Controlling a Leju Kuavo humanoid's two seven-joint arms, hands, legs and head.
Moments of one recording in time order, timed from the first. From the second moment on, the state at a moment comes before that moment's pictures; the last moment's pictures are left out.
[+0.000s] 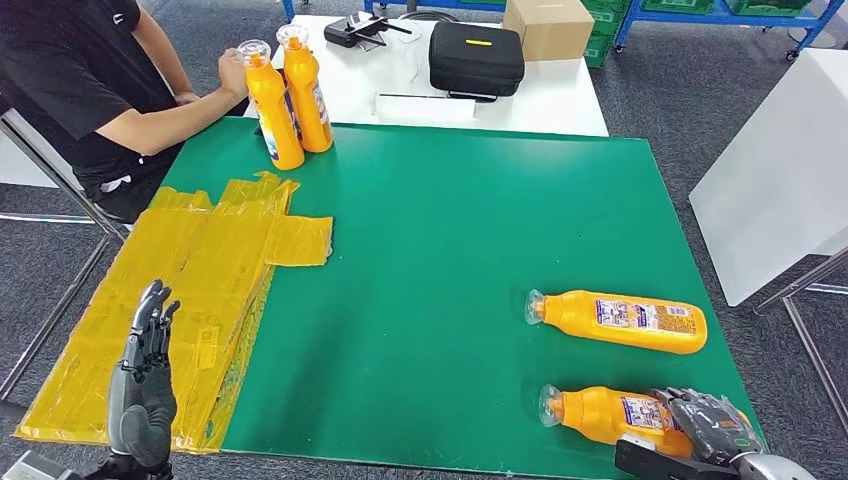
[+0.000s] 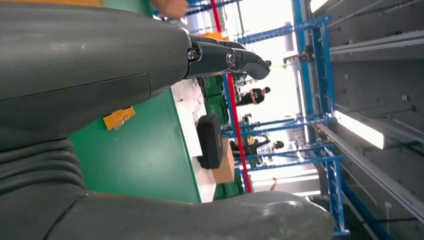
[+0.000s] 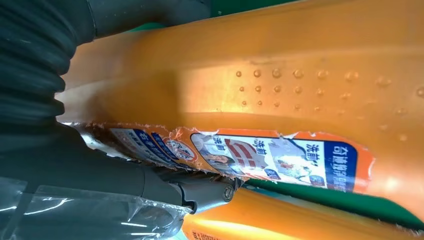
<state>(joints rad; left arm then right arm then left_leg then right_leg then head) 0.29 -0.09 0.07 -1.84 -0.15 -0.22 -0.70 0.31 -0.78 0.31 -1.59 0.74 0.03 0.05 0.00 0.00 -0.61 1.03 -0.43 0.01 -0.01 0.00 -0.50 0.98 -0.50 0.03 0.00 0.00</state>
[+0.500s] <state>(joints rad) 0.27 -0.14 0.03 -1.83 -0.08 -0.28 -0.59 0.00 -0.19 0.27 -1.59 0.54 0.00 -0.28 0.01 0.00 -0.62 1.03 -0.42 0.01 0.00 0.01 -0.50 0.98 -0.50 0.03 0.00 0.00</state>
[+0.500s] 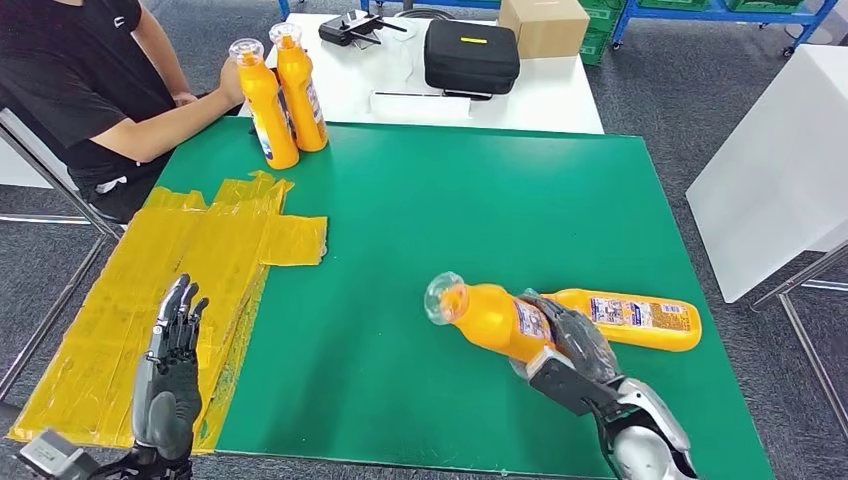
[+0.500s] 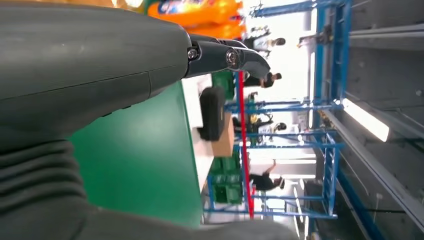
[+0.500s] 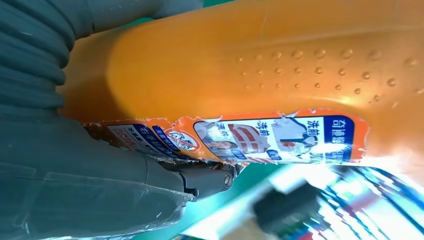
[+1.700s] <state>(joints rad) 0.01 -0.20 -0.21 -1.56 0.05 -0.25 -0.50 -0.25 0.23 0.72 -1.24 0.62 -0.06 -0.18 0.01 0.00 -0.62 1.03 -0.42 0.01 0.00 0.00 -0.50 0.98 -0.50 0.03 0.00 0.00</state>
